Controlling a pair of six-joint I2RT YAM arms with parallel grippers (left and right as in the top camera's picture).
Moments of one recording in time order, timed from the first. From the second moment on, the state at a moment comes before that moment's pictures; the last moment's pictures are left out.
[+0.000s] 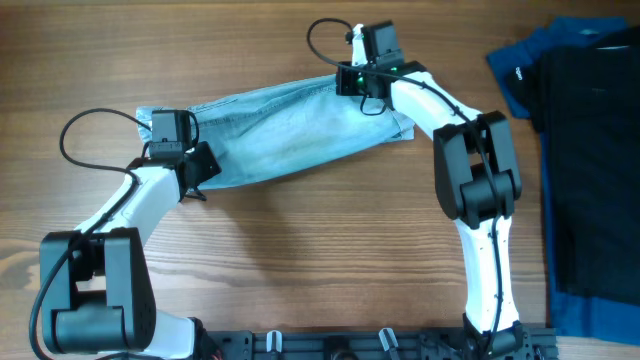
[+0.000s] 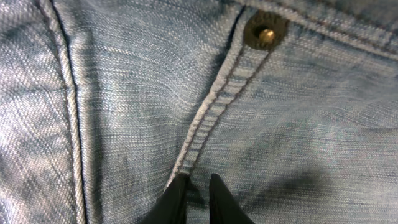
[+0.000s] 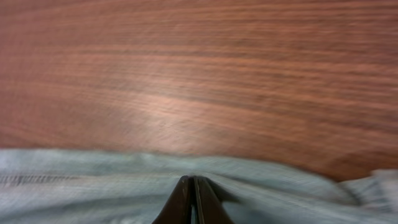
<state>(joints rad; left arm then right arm) 0.02 1.66 0.83 -0.30 -0.04 -0.40 0.30 2.42 1.79 -0.26 -0.28 0.29</state>
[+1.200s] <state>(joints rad) 0.02 1.65 1.01 -0.24 0.09 -0.25 -0.04 2.06 1.83 -1.01 -0.43 0.04</state>
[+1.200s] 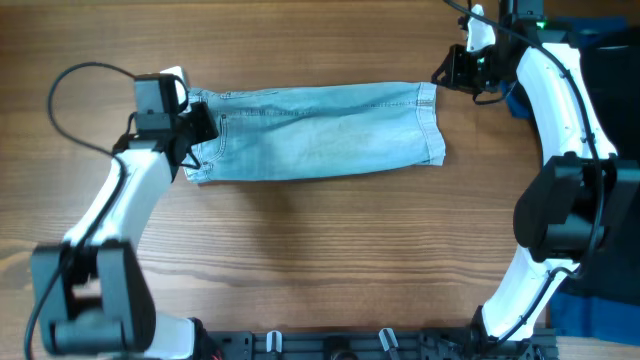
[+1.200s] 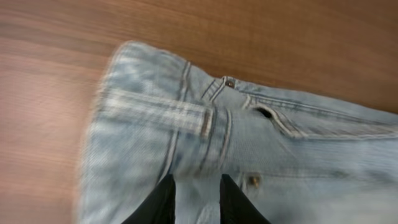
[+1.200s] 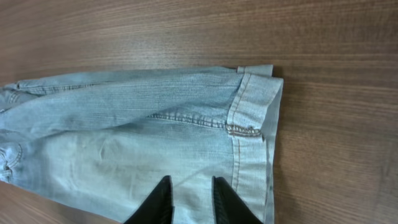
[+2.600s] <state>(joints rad) 0.01 1.76 1.02 -0.48 -0.07 -0.26 0.01 2.06 1.41 -0.83 -0.26 0.06</state>
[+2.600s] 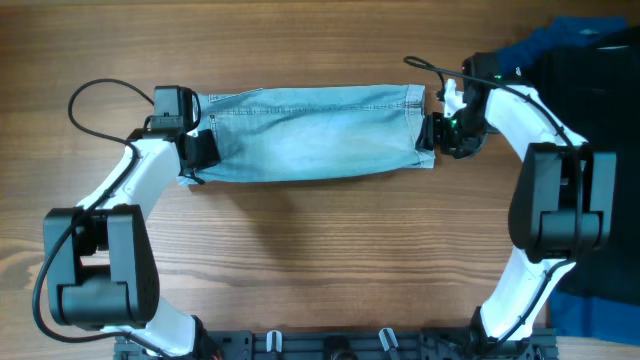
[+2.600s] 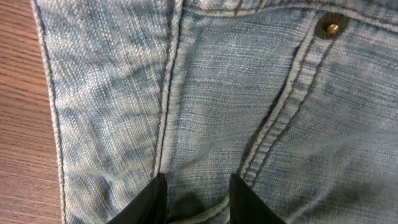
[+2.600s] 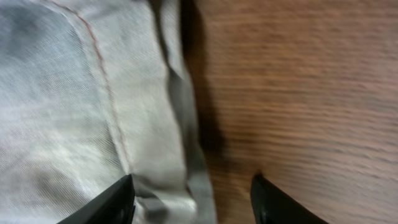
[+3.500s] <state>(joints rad) 0.18 1.52 1.06 -0.68 0.05 -0.29 0.03 2.06 1.50 -0.68 -0.33 0.02</state>
